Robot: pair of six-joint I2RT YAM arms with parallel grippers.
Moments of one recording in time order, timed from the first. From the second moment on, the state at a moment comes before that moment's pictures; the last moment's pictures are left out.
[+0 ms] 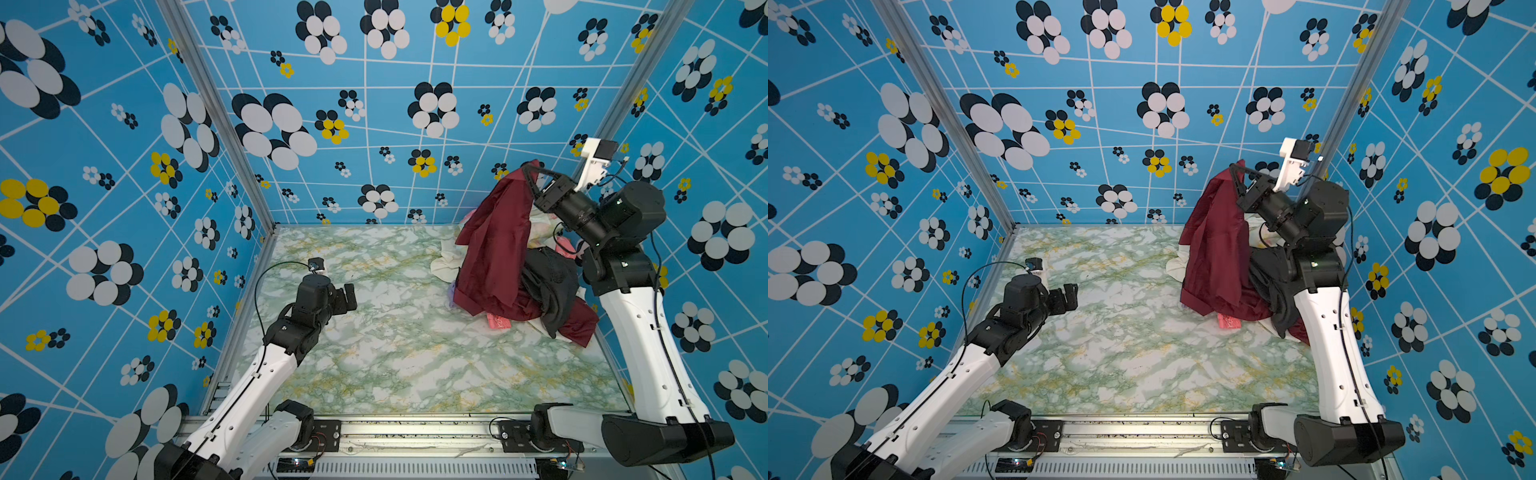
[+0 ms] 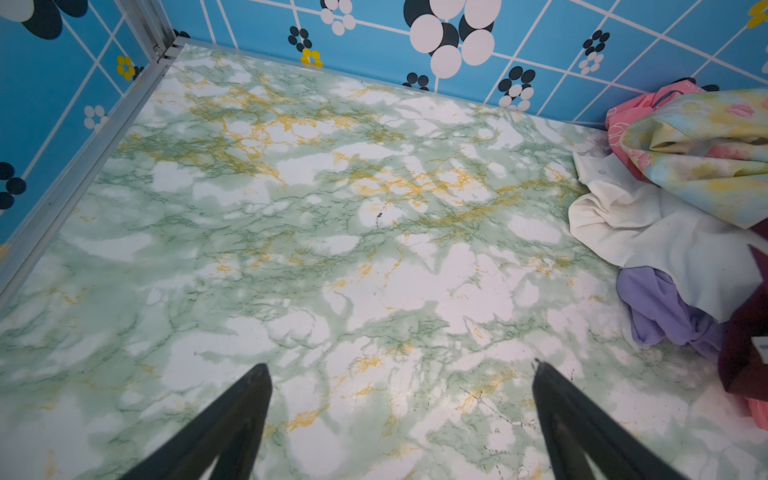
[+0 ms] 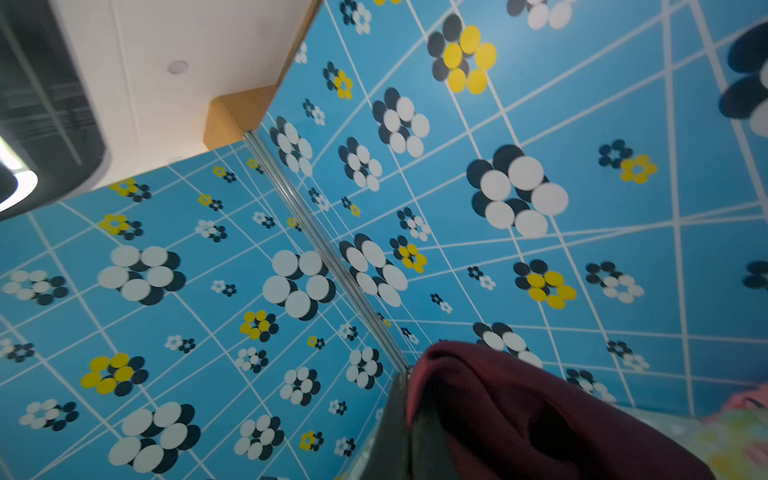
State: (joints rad) left arm -0.34 0.96 0.77 -0.38 -0.17 -0.37; right arm 0.06 1.25 1.53 -0.16 -0.49 0.60
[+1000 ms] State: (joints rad) left arm -0.39 1.06 0.81 -0.36 -0.15 -0.37; right arm 0.09 1.16 1.02 -0.73 -0.14 0.41
